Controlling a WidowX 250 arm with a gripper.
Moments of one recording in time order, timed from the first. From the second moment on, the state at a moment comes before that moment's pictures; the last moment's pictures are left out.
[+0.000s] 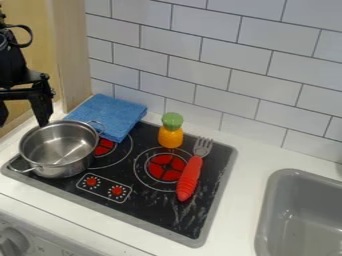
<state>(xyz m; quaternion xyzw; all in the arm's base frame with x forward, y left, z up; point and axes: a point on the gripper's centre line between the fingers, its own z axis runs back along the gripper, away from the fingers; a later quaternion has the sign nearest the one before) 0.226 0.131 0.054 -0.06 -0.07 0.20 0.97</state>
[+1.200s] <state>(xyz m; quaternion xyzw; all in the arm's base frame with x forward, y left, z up) 0.227 -0.004 0.058 -0.10 -0.05 0.04 0.99</state>
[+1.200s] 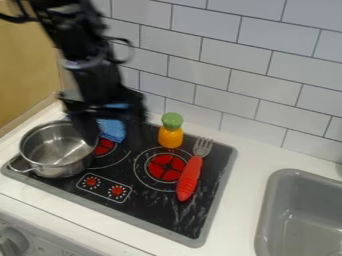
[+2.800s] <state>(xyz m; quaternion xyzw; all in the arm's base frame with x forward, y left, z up) 0.291 -0.060 -0.005 -0.04 -0.02 0.05 1.00</state>
